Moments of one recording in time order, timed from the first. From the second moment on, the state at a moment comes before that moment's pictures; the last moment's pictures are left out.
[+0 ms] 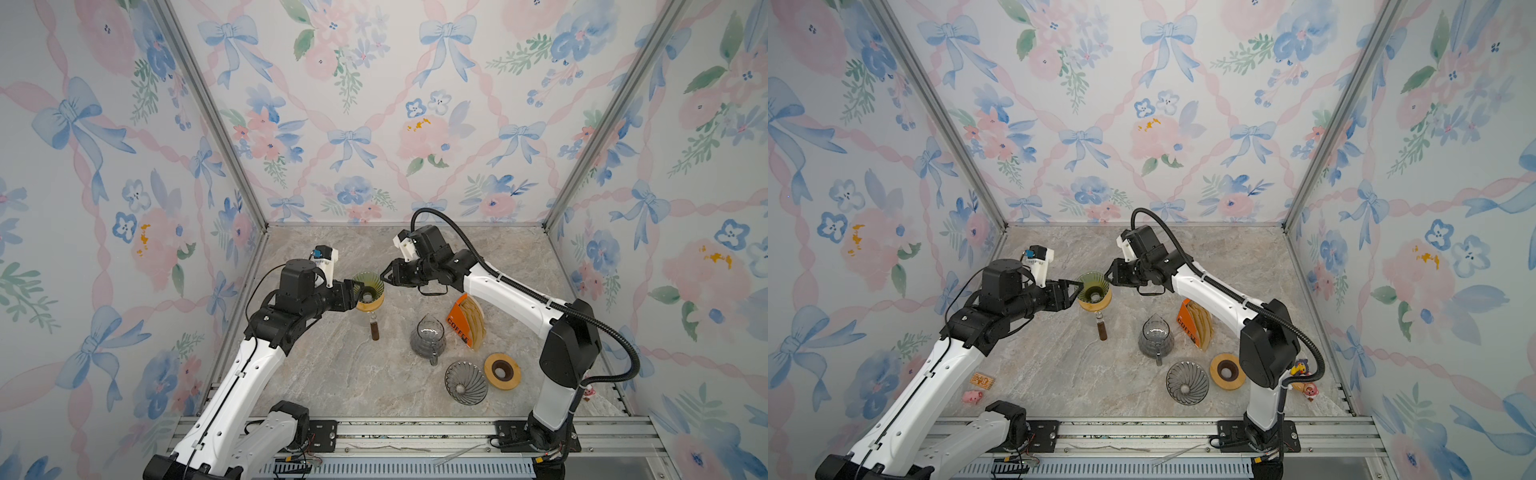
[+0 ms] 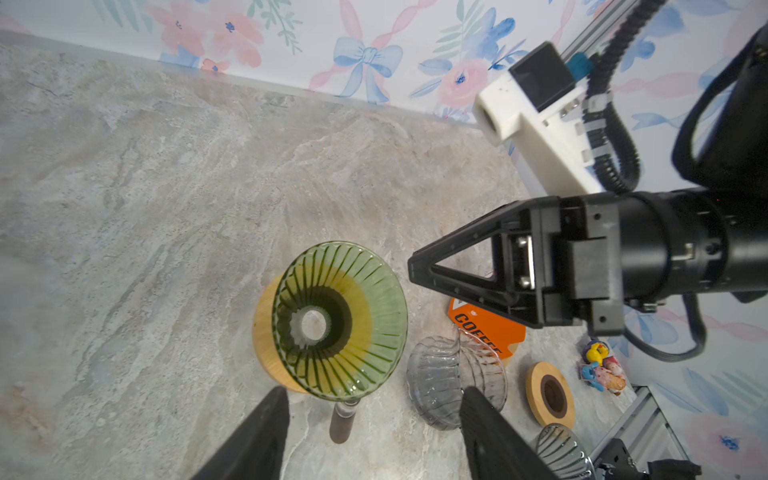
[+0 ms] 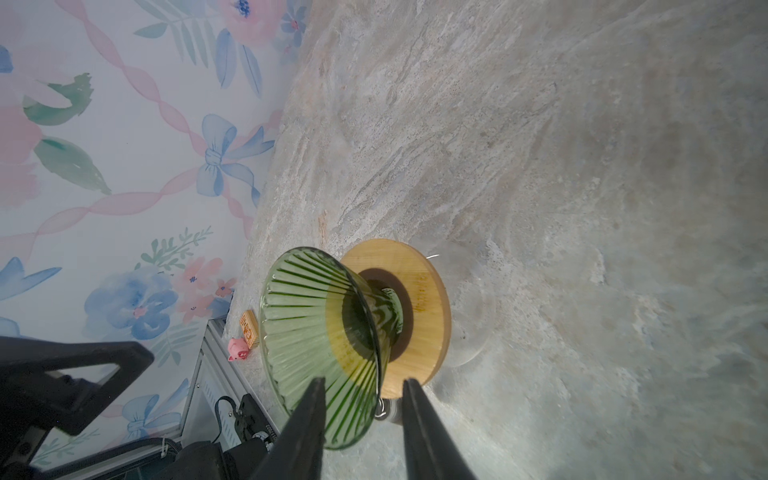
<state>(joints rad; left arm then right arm) -0.27 0.98 0.97 -0.58 0.30 -0.34 0.72 1.83 1.63 -0.51 -0.34 0.63</state>
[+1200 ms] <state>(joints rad) -0.17 1.31 1.10 -0.66 0.31 -0.30 0.72 1.92 1.64 -0.49 -0.37 0.64</state>
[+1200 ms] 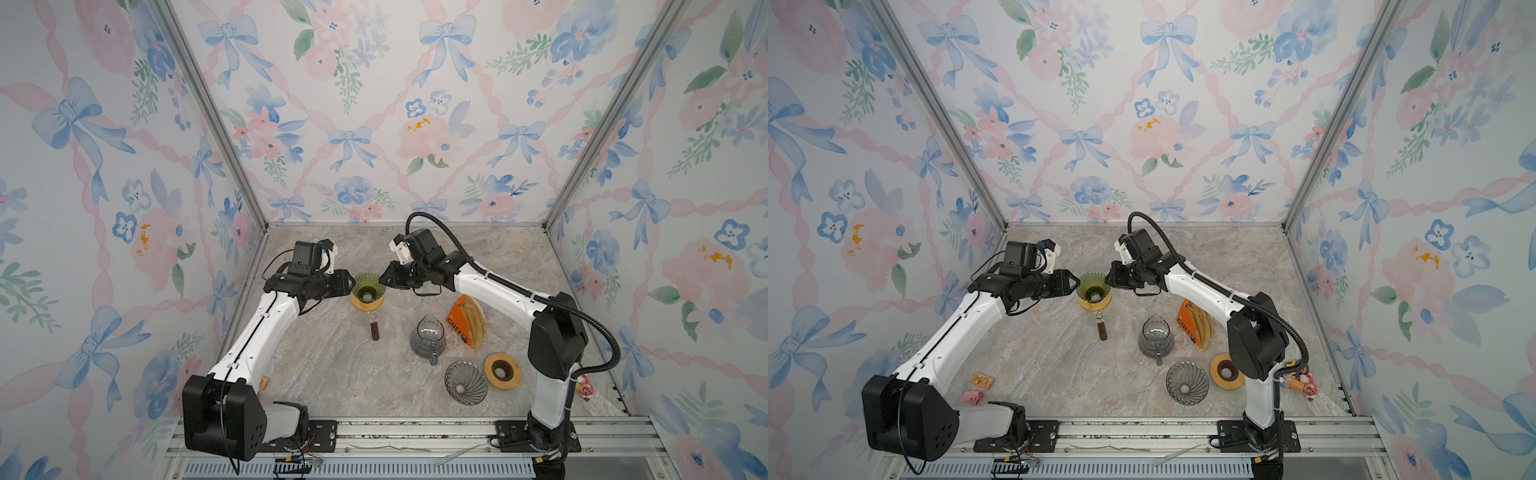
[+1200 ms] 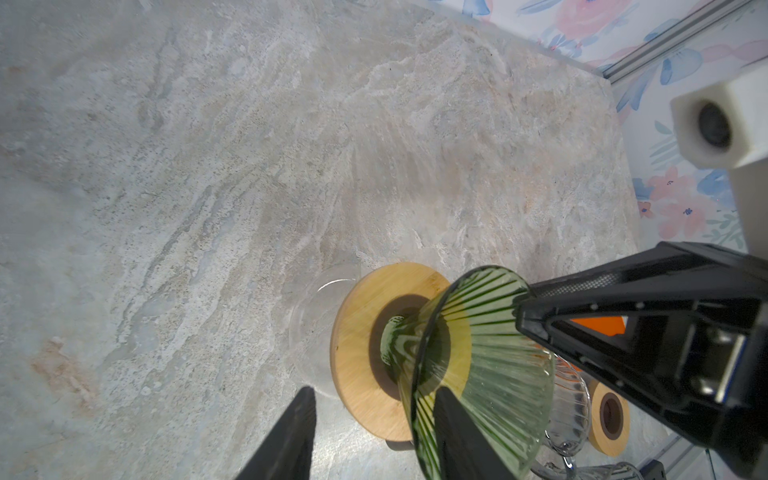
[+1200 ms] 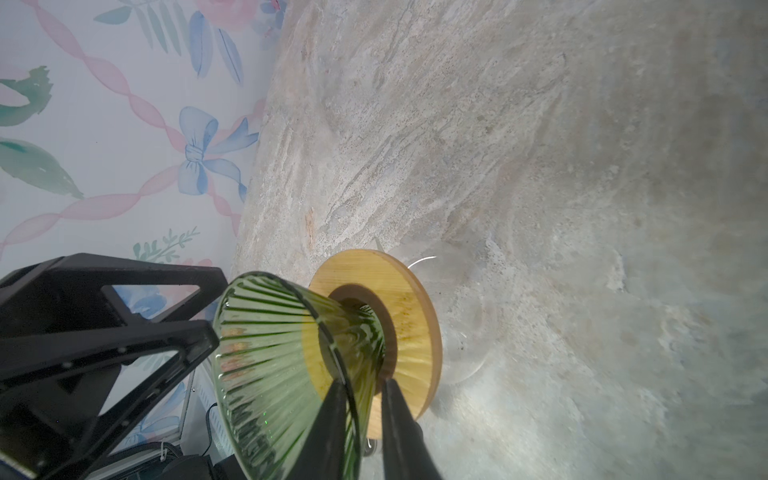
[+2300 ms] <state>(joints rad) -0.15 1.30 1.11 -0.65 0.34 -0.30 0.71 1.94 1.67 -0.49 -0.37 0.65</state>
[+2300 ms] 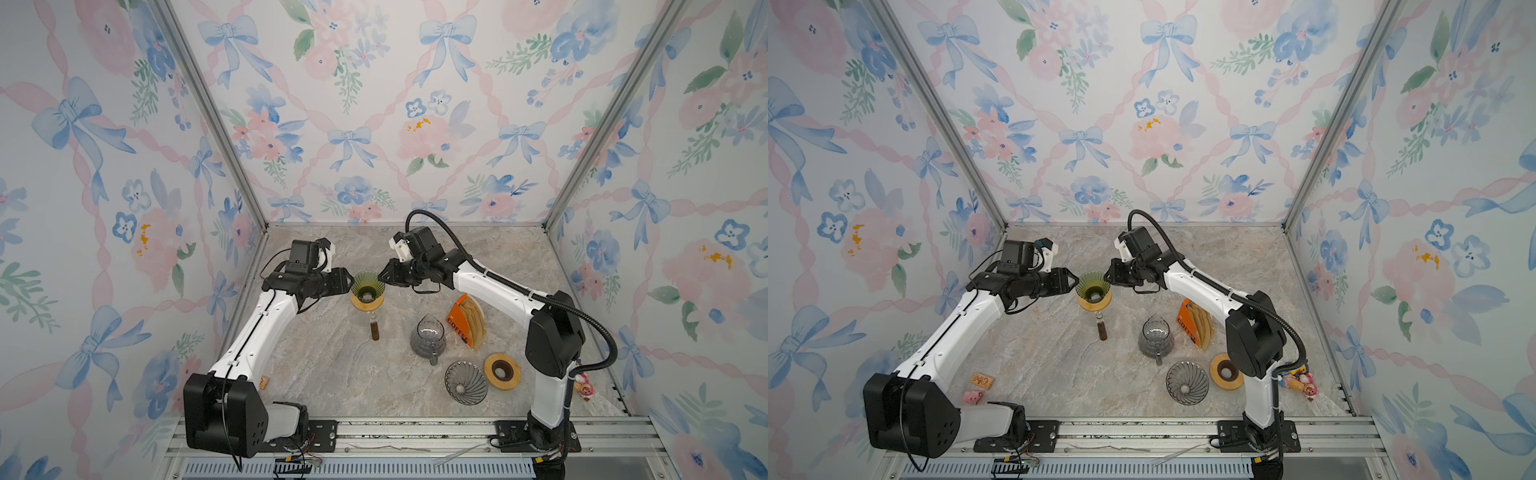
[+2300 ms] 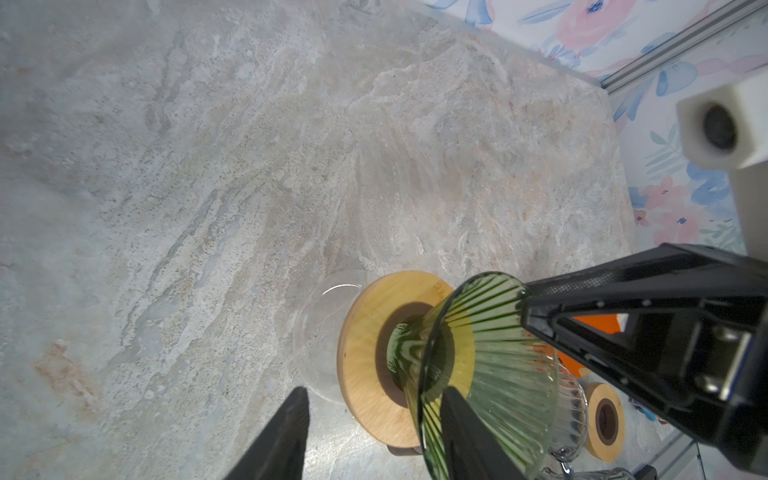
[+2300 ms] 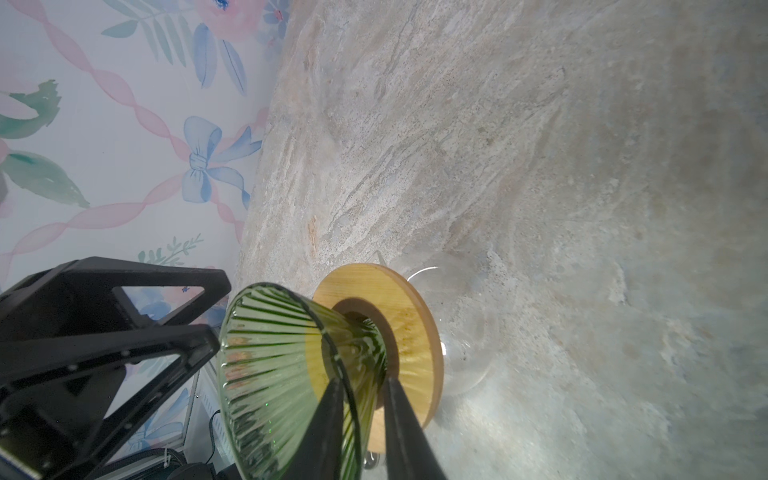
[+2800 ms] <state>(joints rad) -0.16 1.17 1.04 -0.62 0.38 -0.30 0.70 1.83 1.60 -0.45 -0.36 0.65</state>
